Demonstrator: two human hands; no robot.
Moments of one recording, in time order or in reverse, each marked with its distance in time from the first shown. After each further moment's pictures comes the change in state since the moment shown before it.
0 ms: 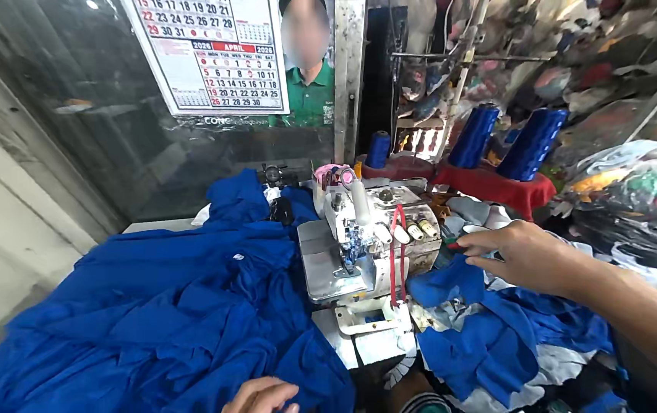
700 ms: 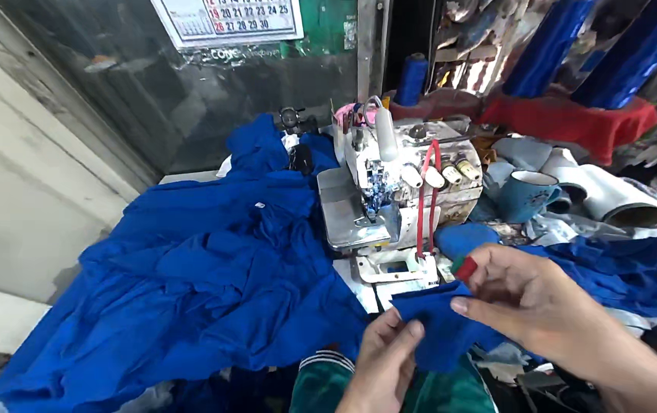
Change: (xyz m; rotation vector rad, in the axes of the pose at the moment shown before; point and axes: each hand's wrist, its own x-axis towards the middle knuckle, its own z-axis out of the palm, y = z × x) left_hand 0.025 0.061 0.137 -1.579 -0.151 -0.473; right_hand -0.056 -0.113 0.073 1.158 0.035 0.309
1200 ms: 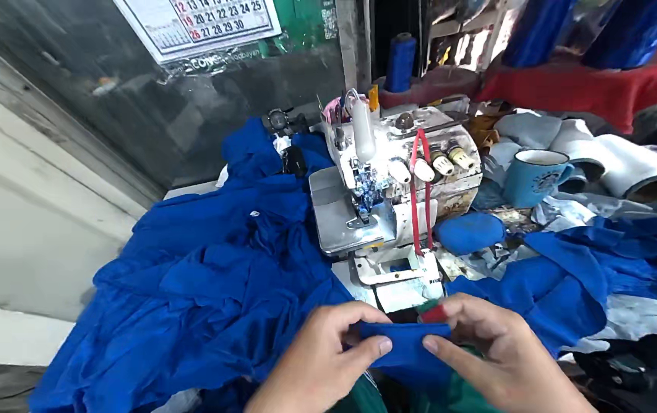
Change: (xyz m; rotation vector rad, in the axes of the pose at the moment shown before) left_hand 0.009 0.116 -0.009 1.188 -0.228 -0.027; right_hand -0.022 0.043 0.065 0.247 0.100 -0.148
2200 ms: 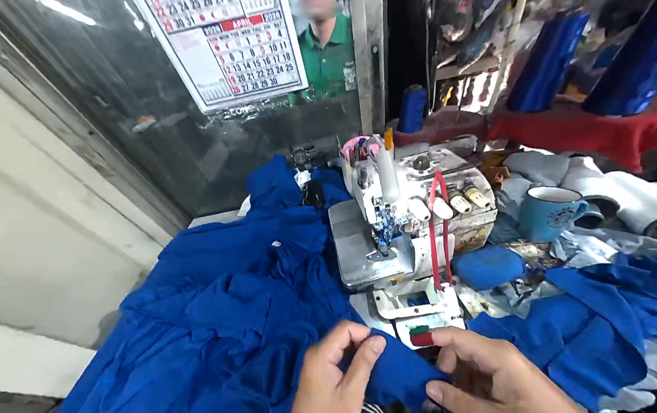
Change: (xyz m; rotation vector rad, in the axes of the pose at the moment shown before) left_hand -0.002 -0.007 0.001 -0.019 0.498 0.193; right_hand 0.026 -0.024 0.006 -0.099 -0.225 0.088
